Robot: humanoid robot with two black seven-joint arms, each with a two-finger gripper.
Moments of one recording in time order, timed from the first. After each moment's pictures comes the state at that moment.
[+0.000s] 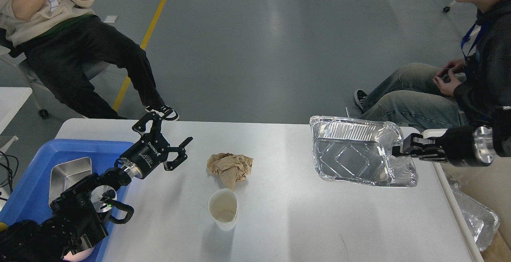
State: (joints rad) left arm -0.69 0.03 -0.76 -0.14 0.18 -0.88 -0.25; right arm 0.75 -0.98 0.52 1.39 -1.02 0.71 -0.01
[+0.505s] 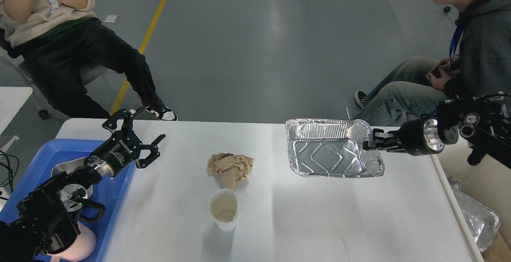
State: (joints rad) left arm -0.68 0.18 -0.74 -0.14 0.18 -0.90 -0.23; right arm 0.88 -0.68 0.42 1.07 -1.15 0.71 0.01
